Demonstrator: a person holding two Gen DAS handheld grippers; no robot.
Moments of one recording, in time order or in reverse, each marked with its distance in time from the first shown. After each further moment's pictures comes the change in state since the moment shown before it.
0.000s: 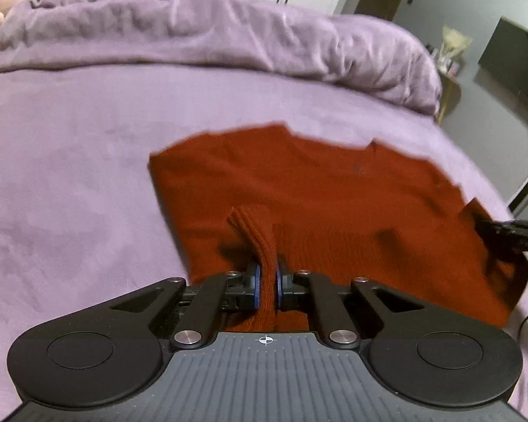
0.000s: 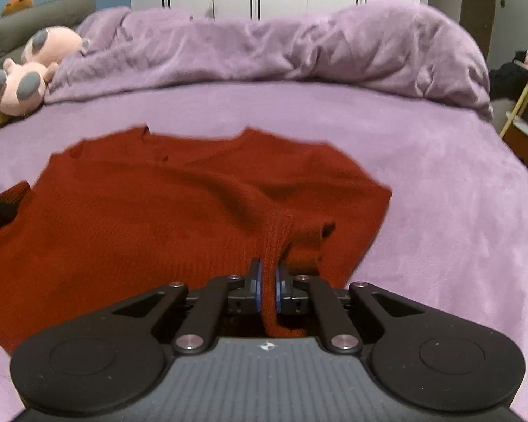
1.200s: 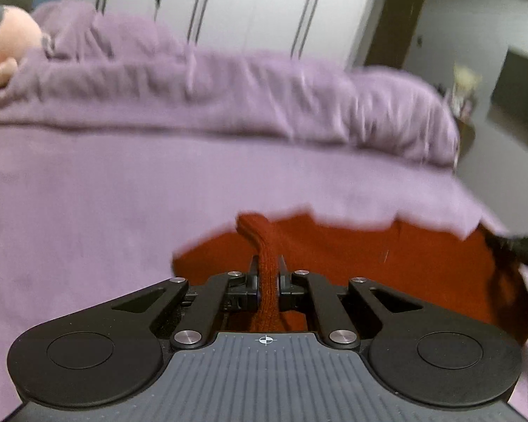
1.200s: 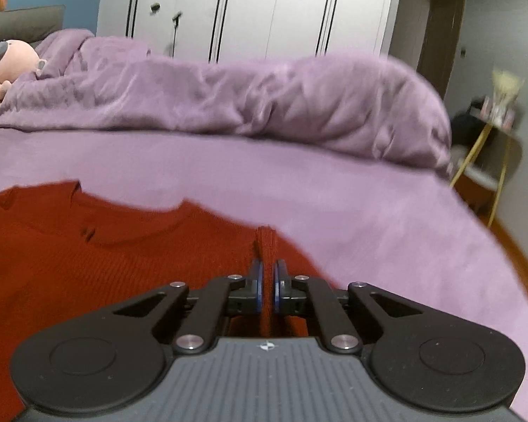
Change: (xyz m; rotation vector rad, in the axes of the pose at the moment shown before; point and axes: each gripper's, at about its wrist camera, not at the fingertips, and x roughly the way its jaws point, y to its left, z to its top) left arm 0.003 0.009 0.057 0.013 -0.189 0.069; right arm 0.036 -0.004 0.053 -0.058 -0.159 -0.224
